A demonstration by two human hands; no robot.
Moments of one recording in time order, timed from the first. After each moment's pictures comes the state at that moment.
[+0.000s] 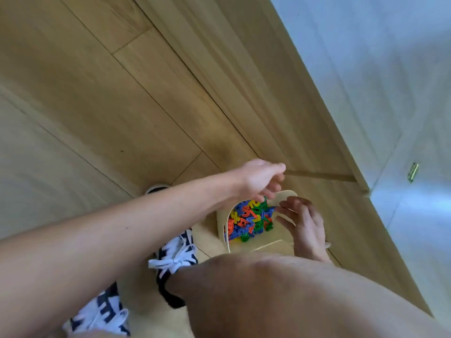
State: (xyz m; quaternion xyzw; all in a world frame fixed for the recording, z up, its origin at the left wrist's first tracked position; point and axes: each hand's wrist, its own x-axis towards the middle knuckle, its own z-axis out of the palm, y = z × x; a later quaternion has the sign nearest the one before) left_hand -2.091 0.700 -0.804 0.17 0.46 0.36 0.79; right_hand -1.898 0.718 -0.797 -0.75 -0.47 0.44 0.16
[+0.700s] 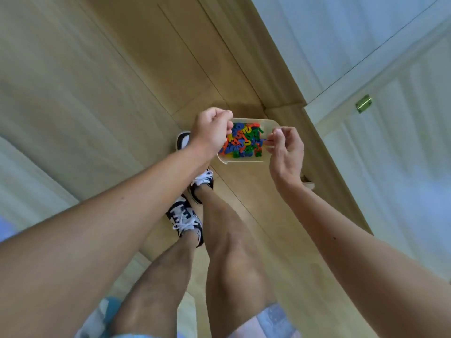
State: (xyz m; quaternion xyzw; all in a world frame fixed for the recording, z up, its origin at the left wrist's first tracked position) left_hand -1.991 0.589 -0.605 -0.08 0.70 0.48 0.51; right_hand -1.849 0.681 -0.628 -0.60 -0.65 0.45 0.09
